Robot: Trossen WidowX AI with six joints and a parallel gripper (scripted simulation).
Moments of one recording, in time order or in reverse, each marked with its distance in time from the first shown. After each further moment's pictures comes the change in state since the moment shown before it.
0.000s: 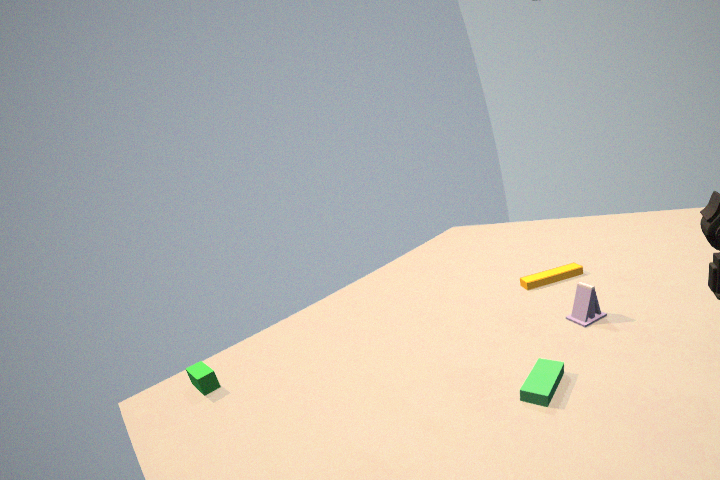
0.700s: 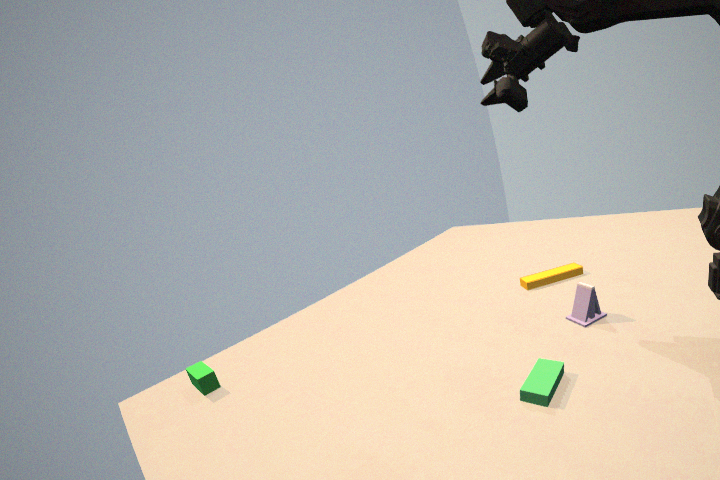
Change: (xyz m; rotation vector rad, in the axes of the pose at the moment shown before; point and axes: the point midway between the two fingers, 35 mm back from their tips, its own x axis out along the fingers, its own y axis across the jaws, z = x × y) arm 0.031 0.197 -0.144 -0.201 0.408 0.622
